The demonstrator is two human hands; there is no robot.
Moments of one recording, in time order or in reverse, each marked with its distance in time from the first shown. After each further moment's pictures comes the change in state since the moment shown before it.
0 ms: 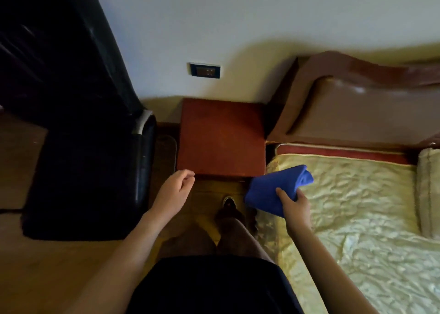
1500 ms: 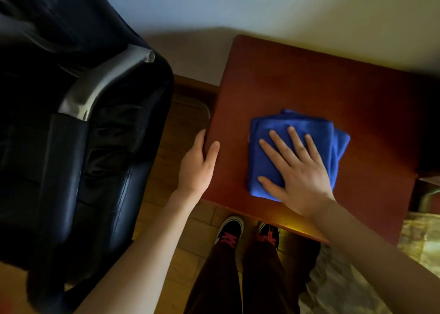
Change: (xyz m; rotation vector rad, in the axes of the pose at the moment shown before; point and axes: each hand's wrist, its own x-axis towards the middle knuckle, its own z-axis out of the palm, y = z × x) left_hand 0.298 -0.246 0.114 -0.111 0.340 -0.237; right_hand 0.314 0.112 0.303 -1.350 -0.483 -1.265
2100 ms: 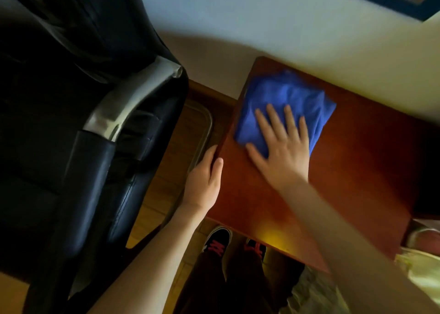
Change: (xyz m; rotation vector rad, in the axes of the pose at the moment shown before) left_hand 0.002 -0.001 -0.006 -0.088 0.003 -0.060; right_hand 0.109 -0.021 -0.013 0.039 0.075 0.144
